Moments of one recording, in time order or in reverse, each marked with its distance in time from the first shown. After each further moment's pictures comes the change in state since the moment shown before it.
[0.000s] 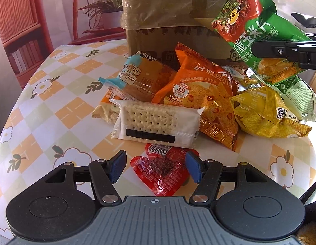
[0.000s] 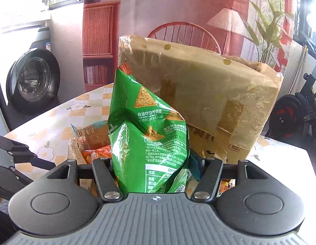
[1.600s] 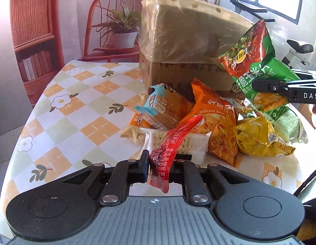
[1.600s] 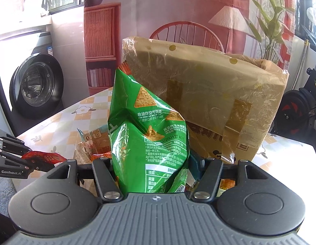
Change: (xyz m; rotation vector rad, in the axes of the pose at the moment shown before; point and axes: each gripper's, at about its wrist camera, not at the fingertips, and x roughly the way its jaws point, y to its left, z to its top) left arm -0.045 0.042 0.009 -0.071 -0.141 -0.042; right arm -0.002 0.002 0.007 0.026 -0.016 0.031
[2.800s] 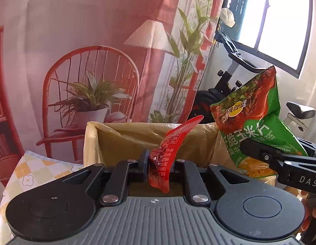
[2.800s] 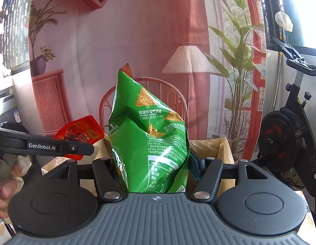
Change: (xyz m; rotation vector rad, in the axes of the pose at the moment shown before) left arm 0.112 -0.063 0.296 -0.056 -0.178 -0.084; right arm 0.042 -0.130 0.159 0.180 -0.200 -0.101
